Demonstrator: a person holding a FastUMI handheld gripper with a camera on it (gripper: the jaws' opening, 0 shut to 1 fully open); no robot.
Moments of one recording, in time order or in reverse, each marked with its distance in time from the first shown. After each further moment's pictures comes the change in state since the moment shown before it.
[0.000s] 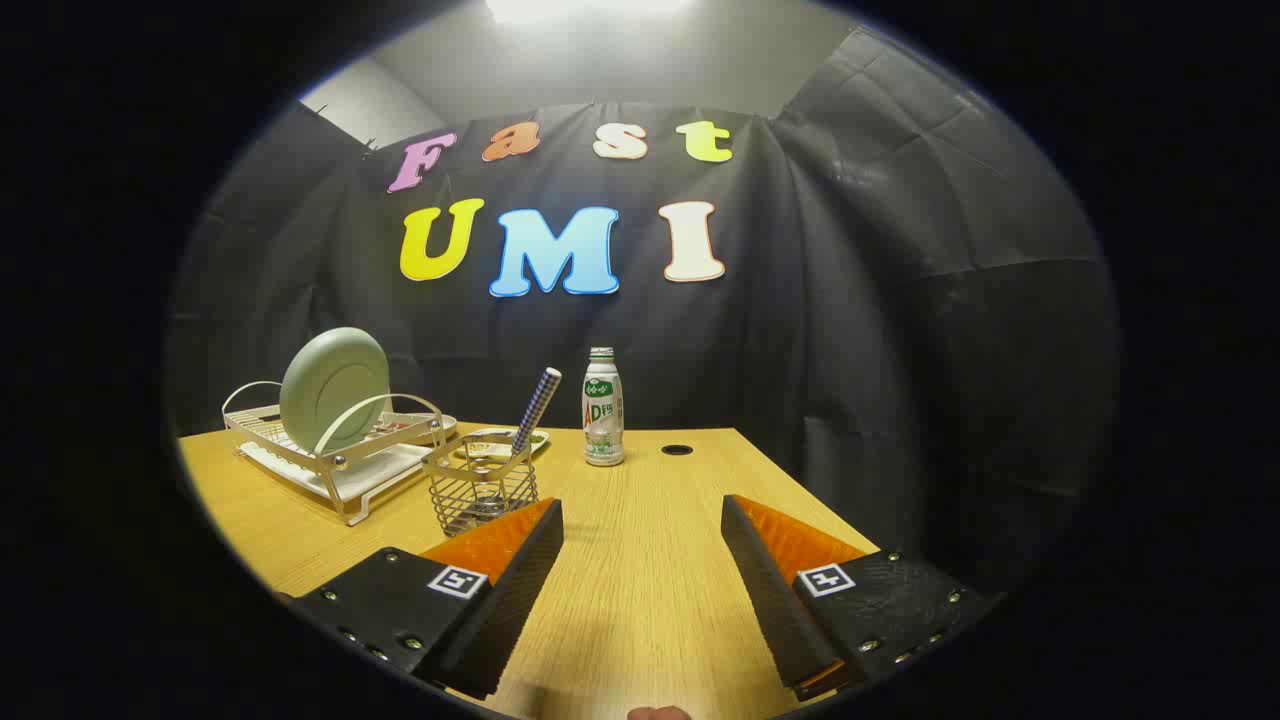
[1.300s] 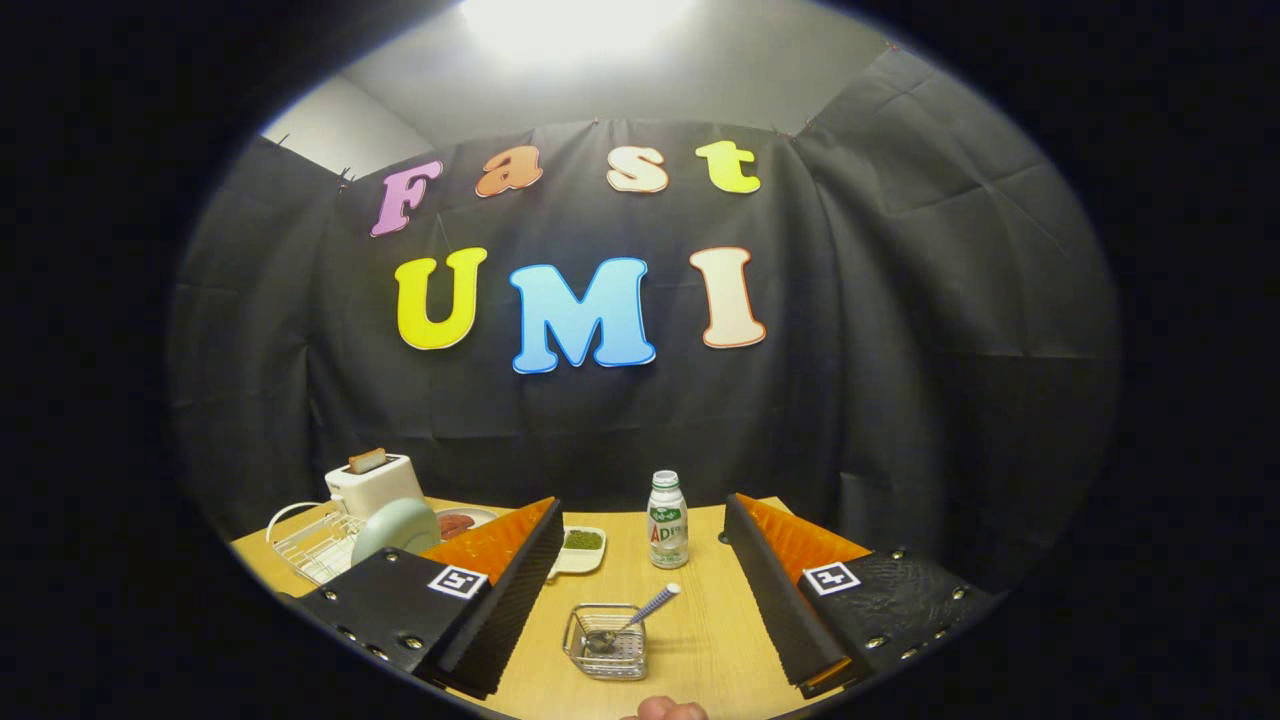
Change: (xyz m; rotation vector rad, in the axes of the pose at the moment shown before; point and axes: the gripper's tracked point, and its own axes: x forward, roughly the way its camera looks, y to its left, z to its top) arm 0.051 0.108 0.211 0.050 0.001 -0.007
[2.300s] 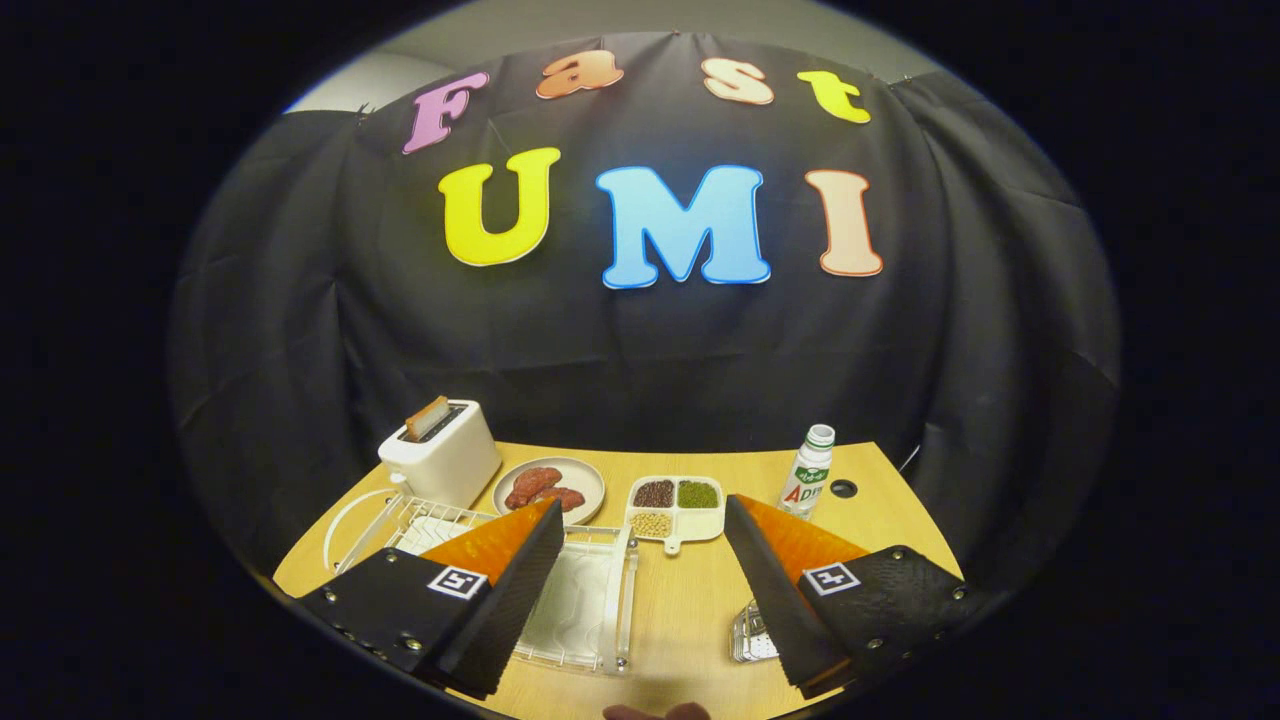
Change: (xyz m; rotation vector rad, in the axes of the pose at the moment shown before) arm 0.071 0.168 -0.026 -0.054 0.385 0.122
